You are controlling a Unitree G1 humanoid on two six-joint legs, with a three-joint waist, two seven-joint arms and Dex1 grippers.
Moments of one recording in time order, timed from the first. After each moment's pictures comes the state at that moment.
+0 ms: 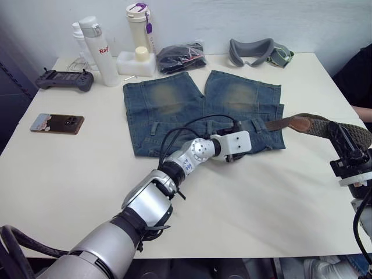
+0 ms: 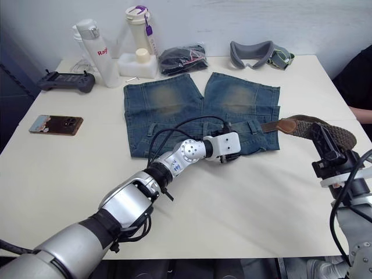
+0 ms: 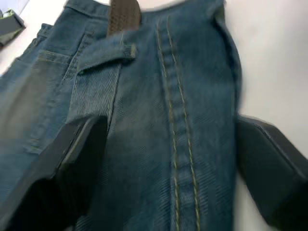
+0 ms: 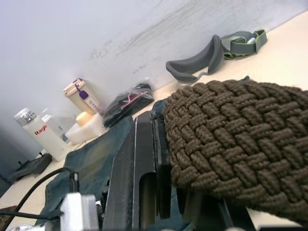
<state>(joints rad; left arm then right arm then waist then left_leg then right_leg) -1.16 -0.09 -0.52 1.21 0.32 -0.34 -0.27 0.07 -0.48 -0.67 -0.57 1.32 0.52 0.09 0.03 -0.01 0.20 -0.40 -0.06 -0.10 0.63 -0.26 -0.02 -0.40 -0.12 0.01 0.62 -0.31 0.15</state>
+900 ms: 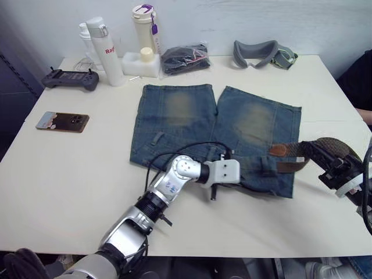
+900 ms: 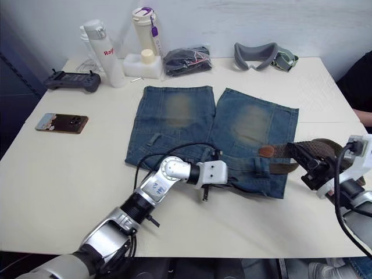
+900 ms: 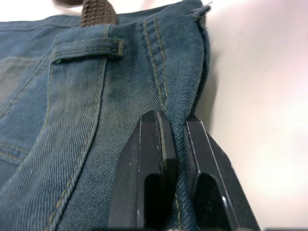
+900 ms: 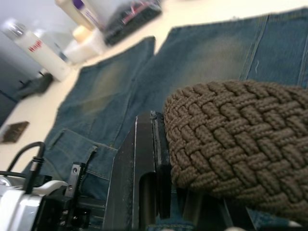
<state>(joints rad) -0.70 0.02 -0.50 0.37 0.15 0.02 -0.92 0.19 -0.79 -0.66 -0.53 1.58 0.74 -0.03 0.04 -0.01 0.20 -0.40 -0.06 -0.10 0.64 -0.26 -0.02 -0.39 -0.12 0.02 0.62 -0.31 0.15</state>
